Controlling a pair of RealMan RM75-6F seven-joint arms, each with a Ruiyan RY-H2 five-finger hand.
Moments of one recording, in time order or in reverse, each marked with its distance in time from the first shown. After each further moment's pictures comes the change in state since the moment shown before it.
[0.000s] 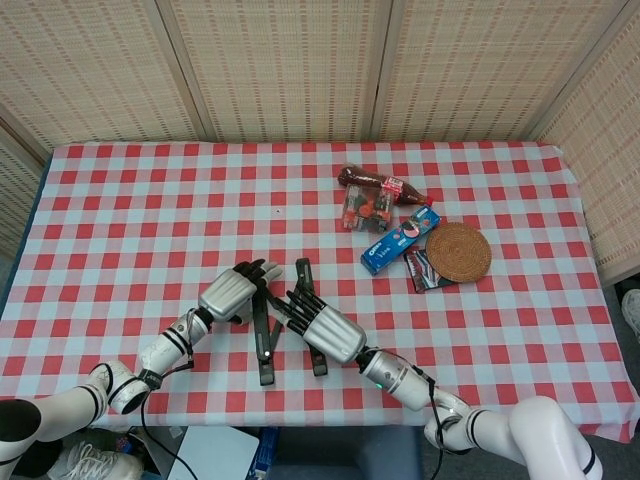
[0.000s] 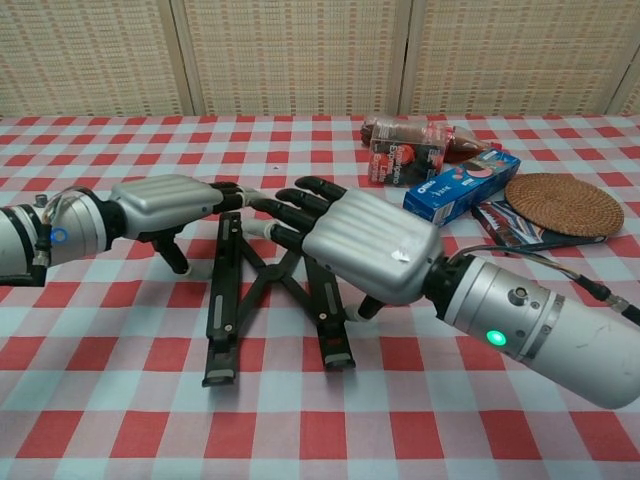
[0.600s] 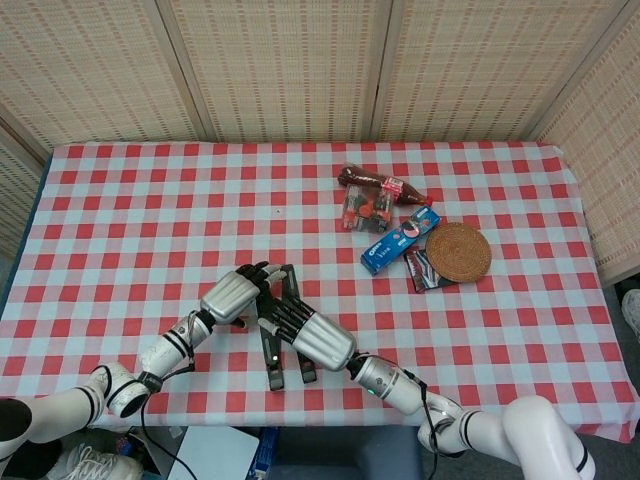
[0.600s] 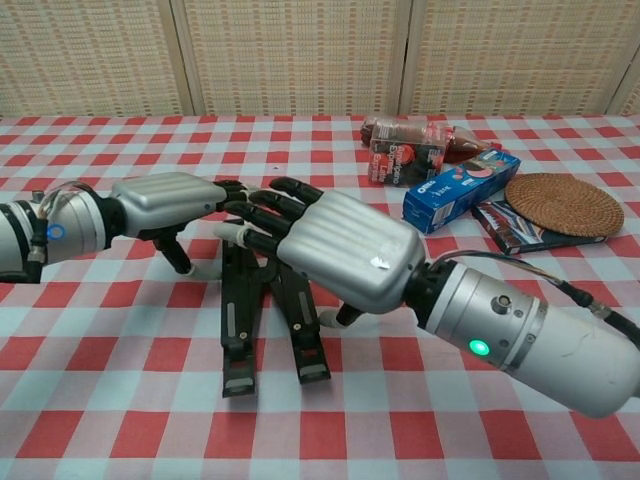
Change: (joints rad) left arm 0.002 0.042 -0.010 -0.087 -0.024 -0.007 0.041; right arm 0.021 -0.013 -0.007 -0.027 -0.021 0.012 -0.012
